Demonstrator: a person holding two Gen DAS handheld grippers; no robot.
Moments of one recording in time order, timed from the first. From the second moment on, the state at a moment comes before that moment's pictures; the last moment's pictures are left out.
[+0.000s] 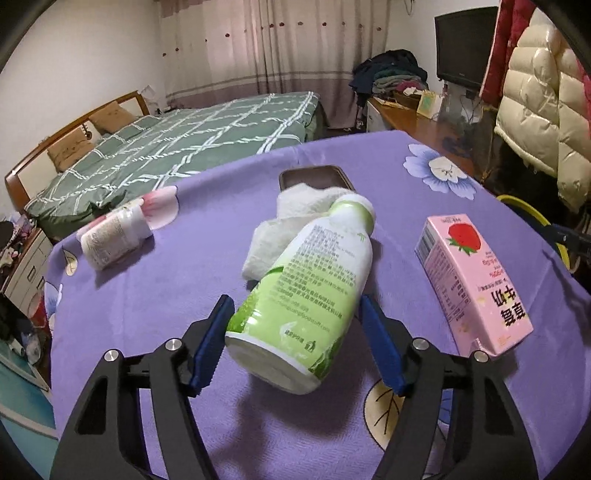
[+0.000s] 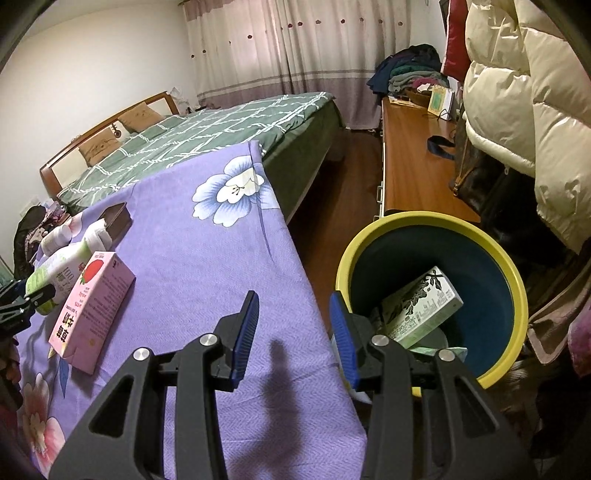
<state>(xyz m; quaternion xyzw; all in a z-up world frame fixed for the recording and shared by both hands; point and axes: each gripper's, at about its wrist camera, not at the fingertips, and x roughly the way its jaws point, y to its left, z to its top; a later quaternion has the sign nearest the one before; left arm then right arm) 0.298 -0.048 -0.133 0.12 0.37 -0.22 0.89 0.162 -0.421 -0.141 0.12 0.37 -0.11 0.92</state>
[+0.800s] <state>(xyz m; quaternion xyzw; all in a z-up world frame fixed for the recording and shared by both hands) 0.225 -0.054 -0.053 0.09 0.28 -0.22 0.93 0.162 -0.420 -0.142 0.12 0.37 -0.10 0.92</state>
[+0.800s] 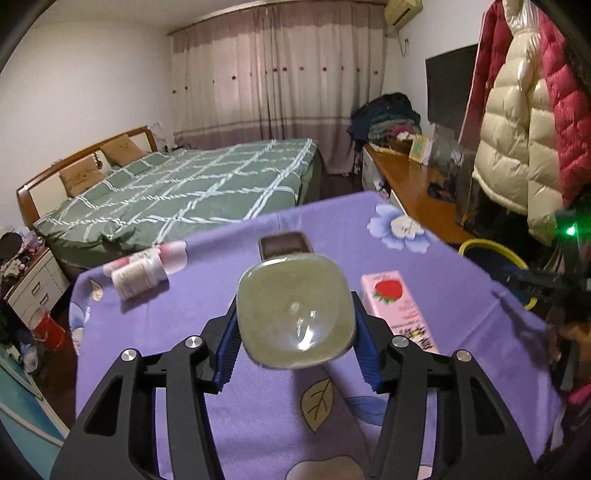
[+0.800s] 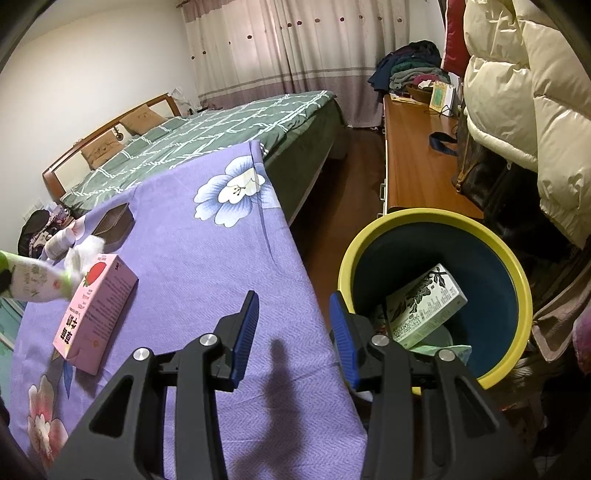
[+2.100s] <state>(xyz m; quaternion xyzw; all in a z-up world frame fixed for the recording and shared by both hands) 0.194 -0.360 -0.001 0.11 0.27 -0.43 0.85 0.064 -0.547 -0.131 0.15 0.33 -0.20 0.91</state>
